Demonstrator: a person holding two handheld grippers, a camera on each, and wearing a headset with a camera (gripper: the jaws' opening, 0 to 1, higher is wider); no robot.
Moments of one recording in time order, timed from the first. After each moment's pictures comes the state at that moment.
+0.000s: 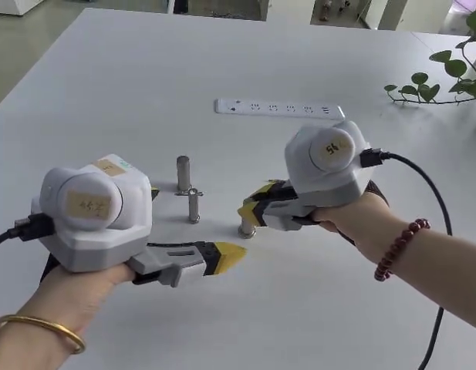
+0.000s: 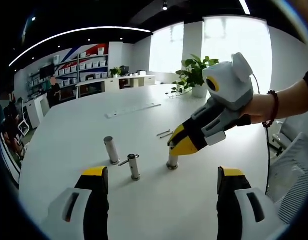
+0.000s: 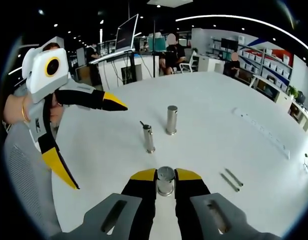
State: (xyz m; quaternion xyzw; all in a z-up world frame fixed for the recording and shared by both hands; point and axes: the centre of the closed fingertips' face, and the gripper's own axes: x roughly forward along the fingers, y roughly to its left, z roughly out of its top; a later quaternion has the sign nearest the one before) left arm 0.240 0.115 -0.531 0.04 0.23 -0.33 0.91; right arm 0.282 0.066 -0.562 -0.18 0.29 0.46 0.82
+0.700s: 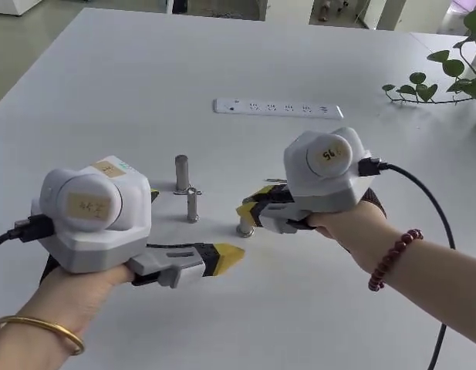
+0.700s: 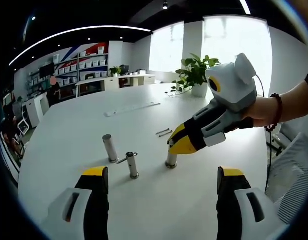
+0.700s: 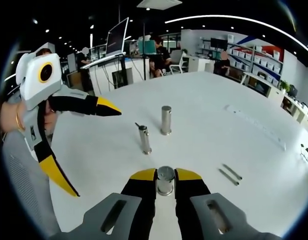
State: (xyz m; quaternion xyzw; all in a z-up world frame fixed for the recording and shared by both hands) left arm 0.236 0.114 -0.533 0.04 0.23 -0.33 0.91; right arm 0.283 0.064 -0.563 -0.16 0.29 0.42 0.84
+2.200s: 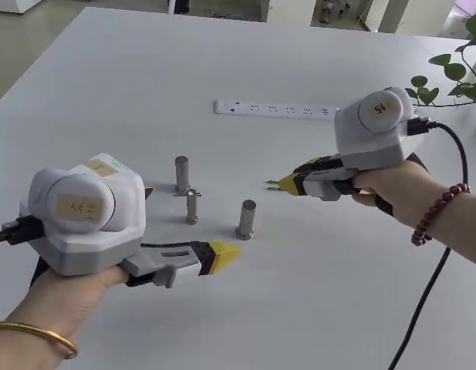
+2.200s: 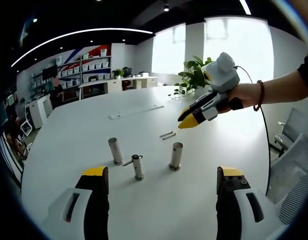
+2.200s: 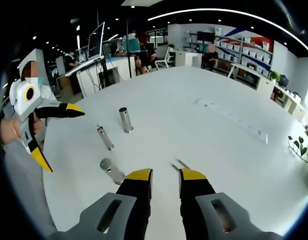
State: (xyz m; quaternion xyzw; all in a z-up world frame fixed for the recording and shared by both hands) left arm 0.238 0.122 -0.525 0.04 0.22 -0.32 0.92; right arm 0.337 -0.006 -0.547 -0.16 0.32 0.38 0.85
